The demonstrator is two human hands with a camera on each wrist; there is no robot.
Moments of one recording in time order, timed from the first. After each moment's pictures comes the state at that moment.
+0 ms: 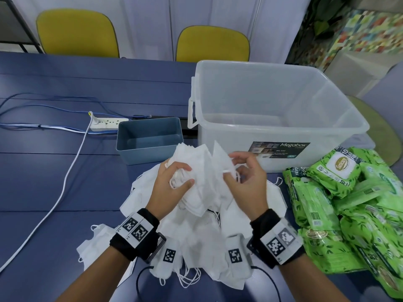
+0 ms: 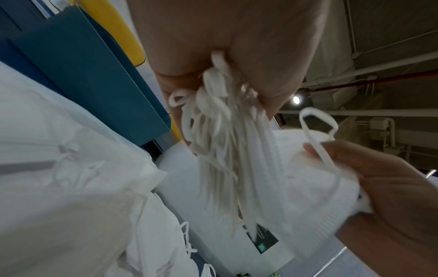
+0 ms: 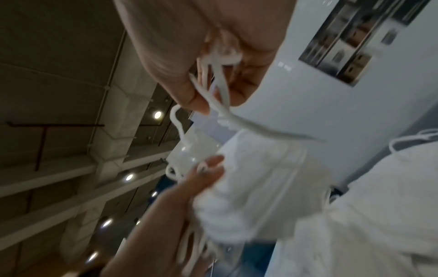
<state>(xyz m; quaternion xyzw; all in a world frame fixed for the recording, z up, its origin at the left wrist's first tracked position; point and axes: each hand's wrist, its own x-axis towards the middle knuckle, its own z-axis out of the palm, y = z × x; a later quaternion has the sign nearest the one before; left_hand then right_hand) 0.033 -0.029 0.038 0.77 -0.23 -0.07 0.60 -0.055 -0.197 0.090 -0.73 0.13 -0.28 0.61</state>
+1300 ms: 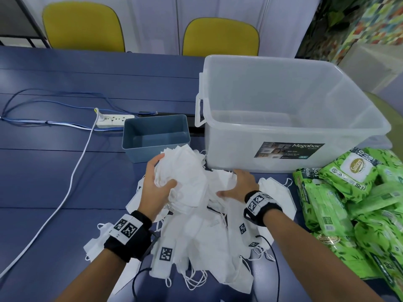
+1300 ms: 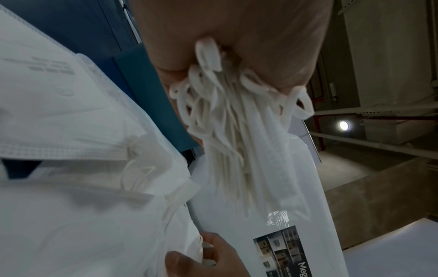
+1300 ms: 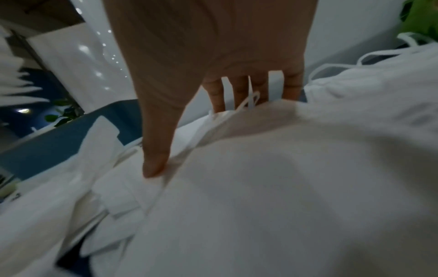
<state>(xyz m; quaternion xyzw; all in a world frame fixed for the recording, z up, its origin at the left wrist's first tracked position) 0.045 -0.006 0.031 0.72 -0.08 -0.08 0.69 0.008 -0.261 -0.037 -0.92 0.27 0.13 0.26</state>
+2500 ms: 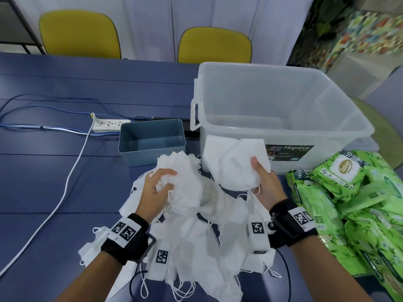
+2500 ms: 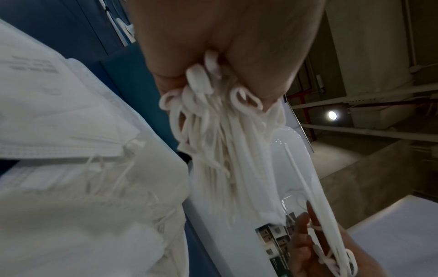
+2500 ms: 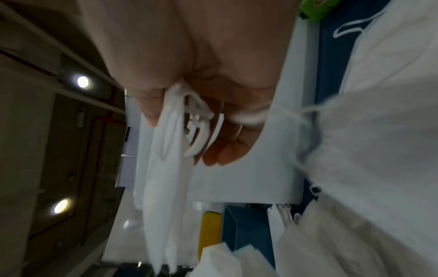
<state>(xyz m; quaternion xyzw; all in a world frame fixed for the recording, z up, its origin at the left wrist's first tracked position) 0.042 -0.004 0.022 0.76 -0.13 -0.10 0.63 -0.039 -0.264 0.057 -0.51 0.29 -0.12 0.80</state>
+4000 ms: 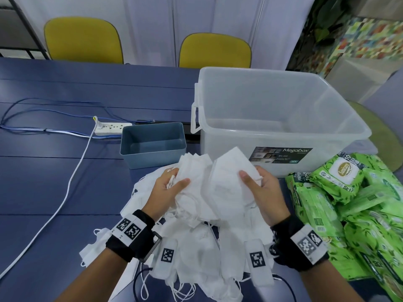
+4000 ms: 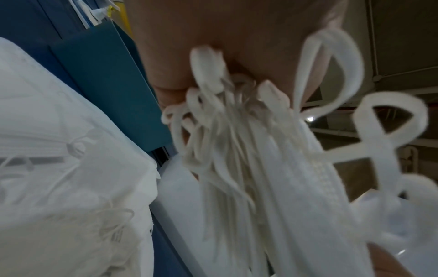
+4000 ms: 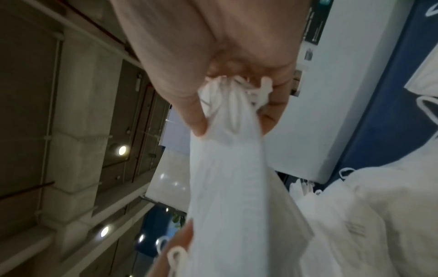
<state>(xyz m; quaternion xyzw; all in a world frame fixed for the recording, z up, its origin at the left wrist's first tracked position) 0.037 -0.020 0.051 0.69 -0.14 -0.19 0.69 -0.065 -0.231 0.082 -0.66 0.19 -0.15 0.71</state>
